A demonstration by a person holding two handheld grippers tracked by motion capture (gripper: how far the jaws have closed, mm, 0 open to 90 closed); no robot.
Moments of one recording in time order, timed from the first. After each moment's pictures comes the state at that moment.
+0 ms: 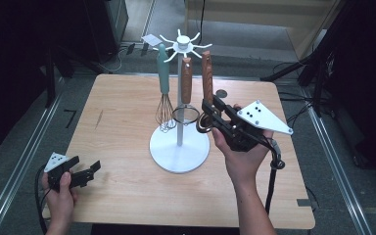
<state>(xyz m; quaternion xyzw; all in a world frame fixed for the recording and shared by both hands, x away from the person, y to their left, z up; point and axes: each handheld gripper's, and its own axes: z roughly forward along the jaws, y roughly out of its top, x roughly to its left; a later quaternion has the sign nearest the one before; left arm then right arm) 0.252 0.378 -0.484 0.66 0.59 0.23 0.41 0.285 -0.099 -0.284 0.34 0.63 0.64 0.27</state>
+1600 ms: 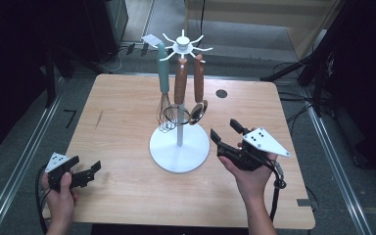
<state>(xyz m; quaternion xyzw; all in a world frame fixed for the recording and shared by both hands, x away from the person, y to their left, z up) 0.252 0.376 -0.484 0.66 0.58 0.24 0.41 0.278 -0.129 -0.363 0.40 0.65 0.59 0.28</state>
